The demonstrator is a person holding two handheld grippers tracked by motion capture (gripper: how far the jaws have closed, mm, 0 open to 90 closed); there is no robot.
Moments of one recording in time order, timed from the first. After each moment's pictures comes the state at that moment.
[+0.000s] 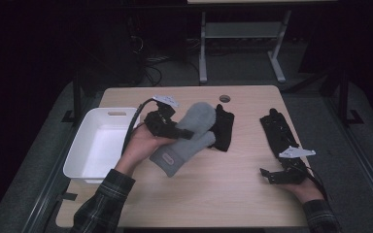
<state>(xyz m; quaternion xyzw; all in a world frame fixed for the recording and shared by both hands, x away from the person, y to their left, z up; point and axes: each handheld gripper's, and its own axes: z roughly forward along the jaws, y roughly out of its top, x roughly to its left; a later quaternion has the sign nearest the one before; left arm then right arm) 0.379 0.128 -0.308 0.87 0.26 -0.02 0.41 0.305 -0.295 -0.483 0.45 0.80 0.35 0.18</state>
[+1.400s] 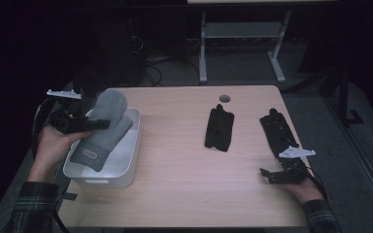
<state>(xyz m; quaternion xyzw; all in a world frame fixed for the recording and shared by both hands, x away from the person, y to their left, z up) 0.359 0.336 -0.288 0.81 0.44 0.06 0.39 0.305 -0.295 -0.483 0.45 0.80 0.35 0.18</state>
